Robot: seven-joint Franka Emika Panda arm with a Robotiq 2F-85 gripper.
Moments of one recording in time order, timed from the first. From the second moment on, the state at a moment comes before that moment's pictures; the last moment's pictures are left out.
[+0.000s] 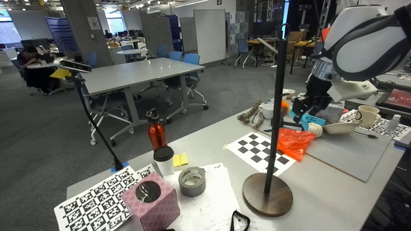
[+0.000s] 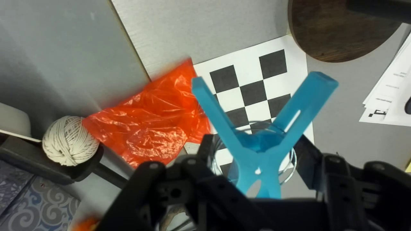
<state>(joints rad) -0.05 0.33 -0.14 -2.03 0.07 2.59 0.14</state>
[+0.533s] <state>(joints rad) -0.09 0.32 -0.11 -2.00 0.13 2.59 0.10</state>
